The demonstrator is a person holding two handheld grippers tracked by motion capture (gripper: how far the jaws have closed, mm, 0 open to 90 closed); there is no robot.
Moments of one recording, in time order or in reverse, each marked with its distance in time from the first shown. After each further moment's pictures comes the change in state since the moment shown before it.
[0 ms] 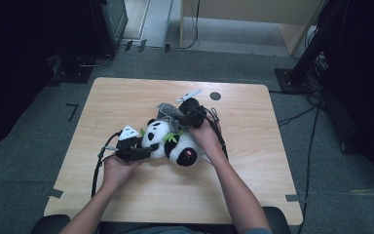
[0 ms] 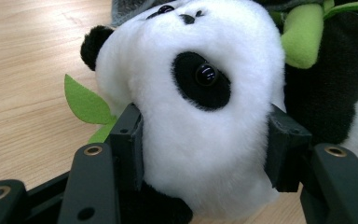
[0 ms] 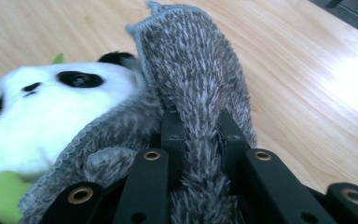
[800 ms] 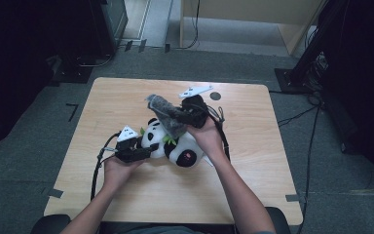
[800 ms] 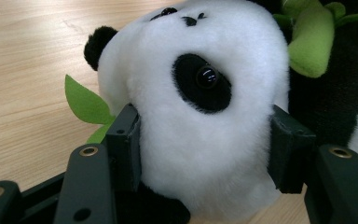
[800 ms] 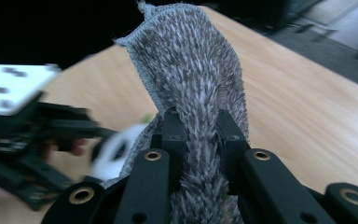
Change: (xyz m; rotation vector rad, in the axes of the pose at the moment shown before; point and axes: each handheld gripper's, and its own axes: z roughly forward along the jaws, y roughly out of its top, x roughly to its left) left arm 0.001 -0.003 -0.001 -0.036 -0.004 -0.002; right arm 0.028 0.016 -0.058 -0.208 0.151 0.012
